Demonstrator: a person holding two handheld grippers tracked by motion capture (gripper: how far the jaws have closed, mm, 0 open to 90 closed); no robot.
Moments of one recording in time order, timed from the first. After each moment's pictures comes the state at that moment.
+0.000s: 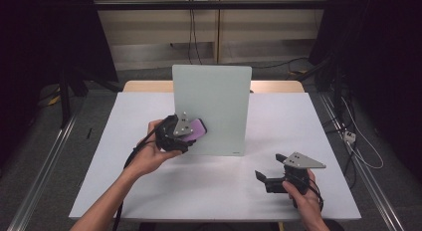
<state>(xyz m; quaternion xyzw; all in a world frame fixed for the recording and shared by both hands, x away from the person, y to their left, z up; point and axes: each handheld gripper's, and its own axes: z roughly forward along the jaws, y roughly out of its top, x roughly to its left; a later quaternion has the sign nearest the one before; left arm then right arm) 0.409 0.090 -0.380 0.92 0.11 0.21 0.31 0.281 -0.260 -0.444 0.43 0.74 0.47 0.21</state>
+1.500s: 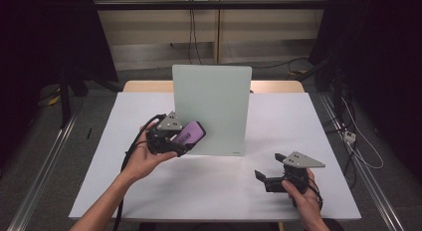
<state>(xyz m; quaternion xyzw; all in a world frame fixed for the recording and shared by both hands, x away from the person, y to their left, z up) 0.400 0.114 -0.360 0.90 0.17 0.12 0.40 0.283 -0.259 -0.444 0.43 0.74 0.47 0.21</state>
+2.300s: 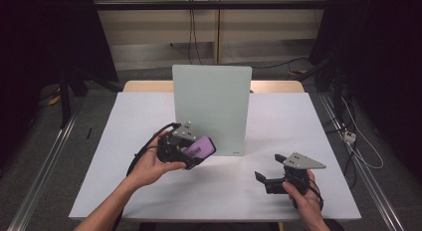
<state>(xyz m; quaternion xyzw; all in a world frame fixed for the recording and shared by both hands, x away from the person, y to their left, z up) 0.381 0.081 -0.368 0.93 0.12 0.04 0.34 0.281 -0.259 -0.444 0.42 0.74 0.47 0.21</state>
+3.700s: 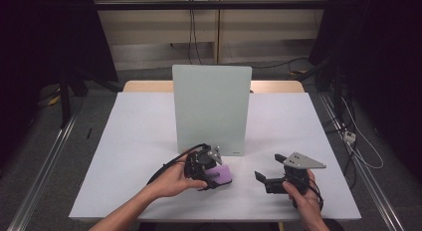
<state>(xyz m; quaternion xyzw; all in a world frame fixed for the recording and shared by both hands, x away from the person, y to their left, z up) 0.363 0.021 -0.422 0.97 0.07 -0.03 0.24 0.280 -0.259 -0.443 0.43 0.74 0.47 0.21</state>
